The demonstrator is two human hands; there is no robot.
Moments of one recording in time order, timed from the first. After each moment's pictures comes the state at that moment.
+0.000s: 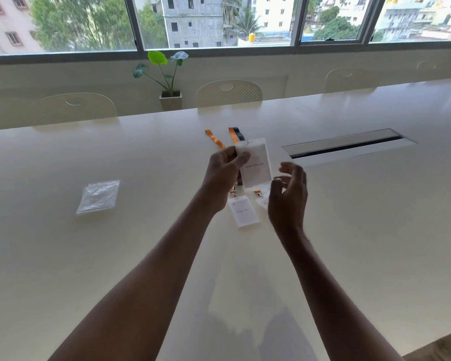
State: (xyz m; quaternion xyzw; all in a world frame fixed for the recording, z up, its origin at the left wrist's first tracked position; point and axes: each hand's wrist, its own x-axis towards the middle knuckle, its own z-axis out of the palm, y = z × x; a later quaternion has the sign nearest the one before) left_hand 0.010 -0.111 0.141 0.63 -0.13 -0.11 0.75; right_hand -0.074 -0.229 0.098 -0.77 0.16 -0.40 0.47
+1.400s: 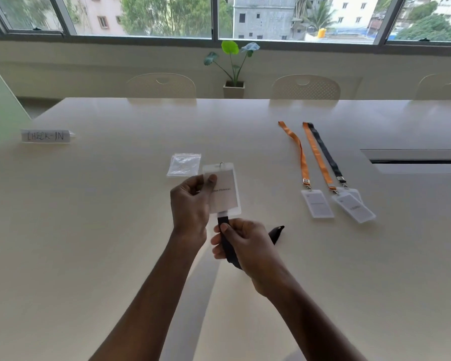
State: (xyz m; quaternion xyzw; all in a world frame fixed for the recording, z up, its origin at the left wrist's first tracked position) left_hand -0.085 0.125 0.106 0.63 0.13 0.15 0.75; right_hand -0.161 0.007 0.100 -0.67 0.05 0.13 0.73
